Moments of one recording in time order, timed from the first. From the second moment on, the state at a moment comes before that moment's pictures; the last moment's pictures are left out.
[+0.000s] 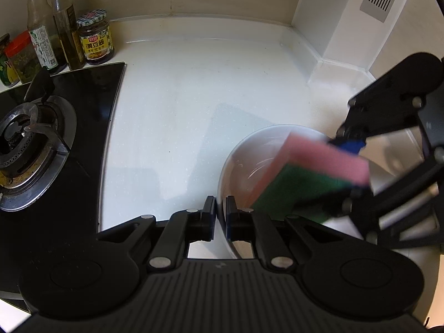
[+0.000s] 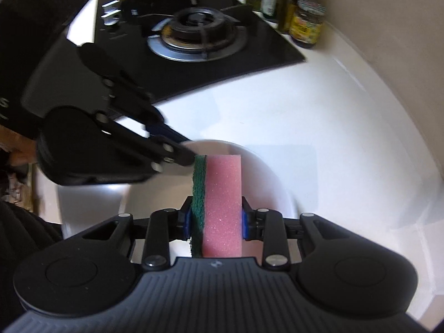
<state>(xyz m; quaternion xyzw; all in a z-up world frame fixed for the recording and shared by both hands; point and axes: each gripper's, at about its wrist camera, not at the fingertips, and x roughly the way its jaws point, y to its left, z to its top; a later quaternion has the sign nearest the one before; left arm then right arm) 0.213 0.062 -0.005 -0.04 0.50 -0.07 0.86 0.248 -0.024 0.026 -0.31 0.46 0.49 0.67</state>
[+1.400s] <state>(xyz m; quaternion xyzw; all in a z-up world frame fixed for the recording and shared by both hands) 0.214 0.066 -0.005 -0.02 0.49 -0.11 0.86 0.237 -0.008 0.027 -0.39 0.45 0.53 0.60</state>
